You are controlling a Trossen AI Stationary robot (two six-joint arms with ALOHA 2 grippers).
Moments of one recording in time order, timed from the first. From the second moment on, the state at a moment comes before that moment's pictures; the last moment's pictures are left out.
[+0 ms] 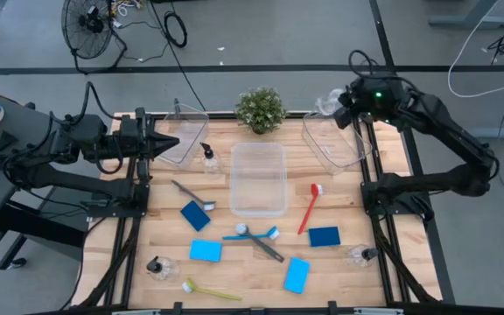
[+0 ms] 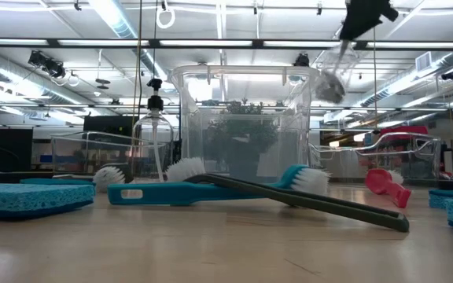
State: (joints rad) left arm 0.00 0.75 1.19 -0.55 -0.20 -0.04; right arm -0.55 1.05 1.42 -1.03 0.42 0.12
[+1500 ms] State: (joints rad) left arm 0.00 0.75 1.19 -0.55 -0.25 -0.04; right arm -0.87 1.26 1.21 -0.92 0.22 0.22
